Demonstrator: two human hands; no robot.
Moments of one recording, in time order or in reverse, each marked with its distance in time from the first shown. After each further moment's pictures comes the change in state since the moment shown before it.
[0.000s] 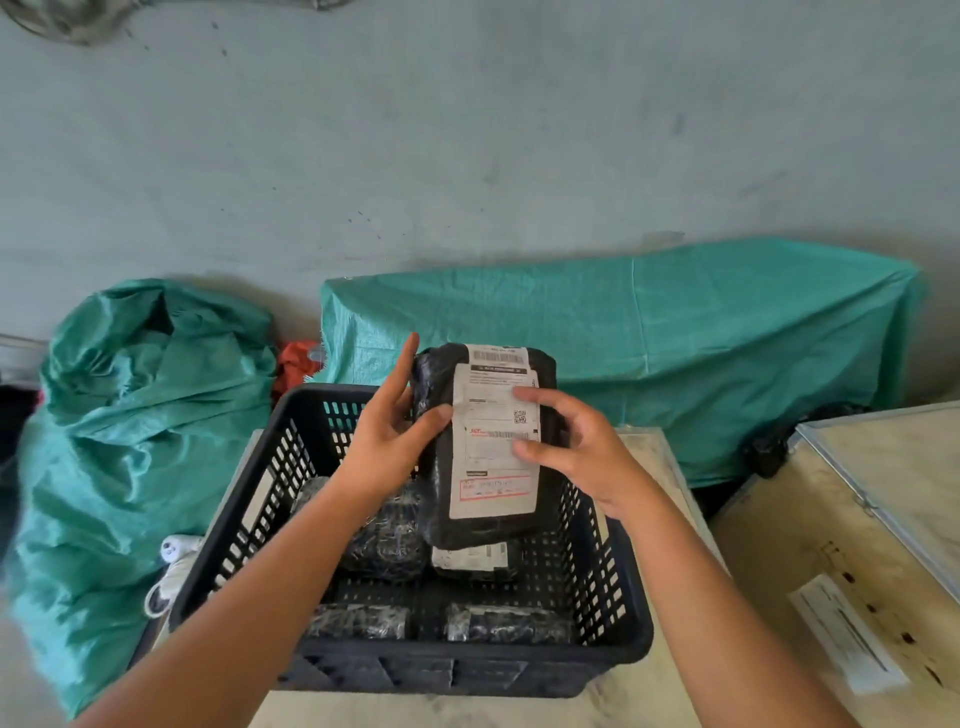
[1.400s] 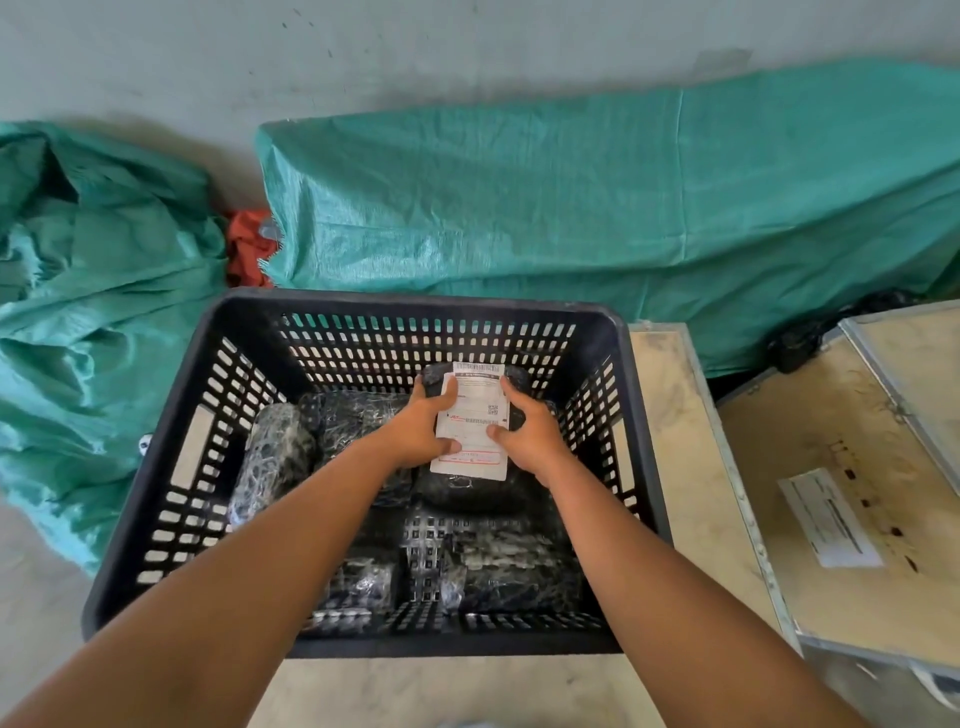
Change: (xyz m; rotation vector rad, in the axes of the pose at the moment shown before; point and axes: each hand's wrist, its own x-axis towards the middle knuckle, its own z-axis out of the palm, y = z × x) left_hand 0.045 -0.220 -0.026 0.891 -0.511 -0.682; right_hand 0.067 0.194 0.035 -0.328 0.150 0.539
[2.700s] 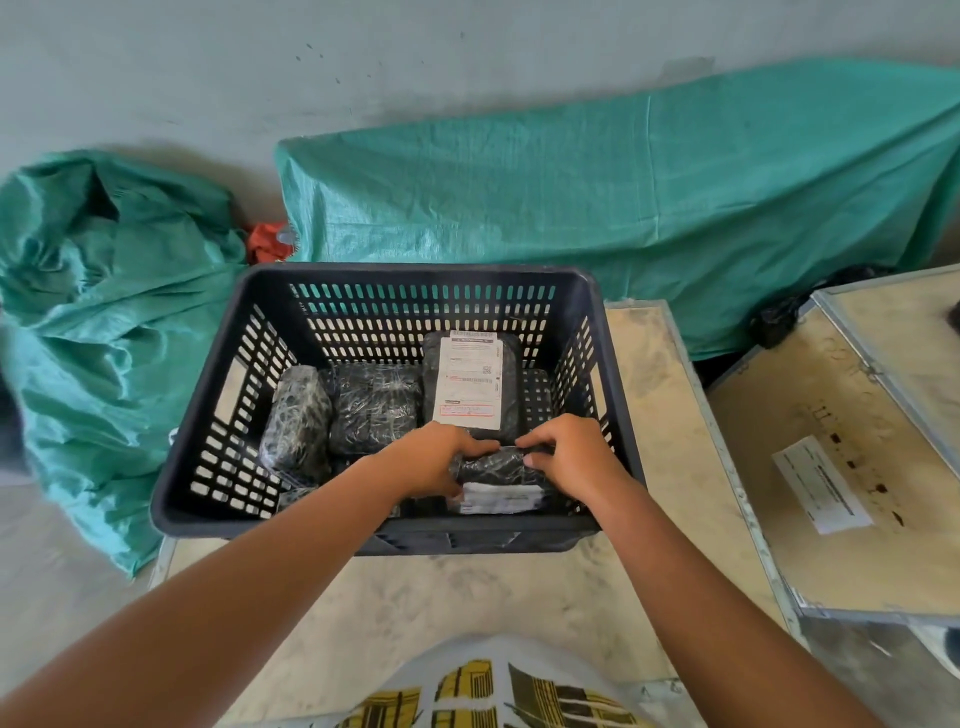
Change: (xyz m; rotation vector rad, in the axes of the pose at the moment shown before) left_hand -0.131 0.047 0.041 0.324 -0.094 0.288; right_hand -0.152 0.006 -0.043 -0.441 -0.012 -0.118
